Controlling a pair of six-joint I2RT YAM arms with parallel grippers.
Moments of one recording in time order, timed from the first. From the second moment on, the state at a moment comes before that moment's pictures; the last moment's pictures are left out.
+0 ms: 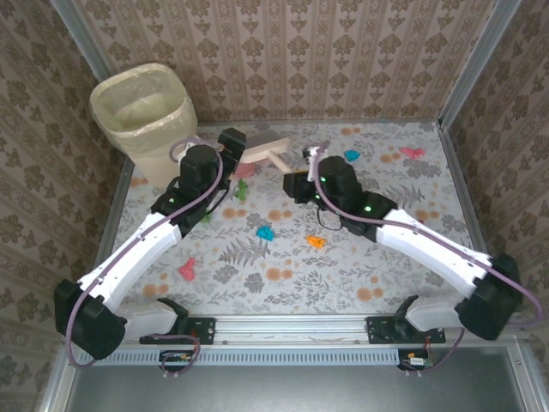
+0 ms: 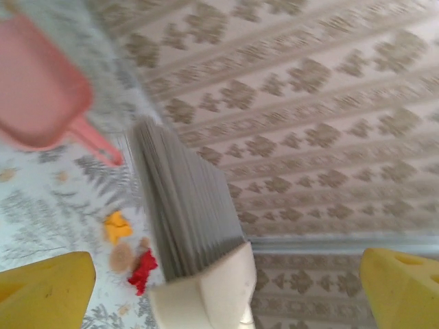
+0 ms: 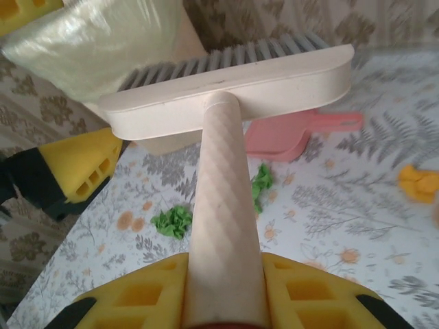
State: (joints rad) left arm -0.60 1.20 1.06 -0.12 -0.19 -1.28; right arm 0.72 1.28 1.11 -0.20 0.09 0.50
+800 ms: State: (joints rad) left arm -0.67 1.59 1.23 -0.19 -0.38 -1.33; right arm 0.65 0.70 0.57 -0.27 0.58 0.43
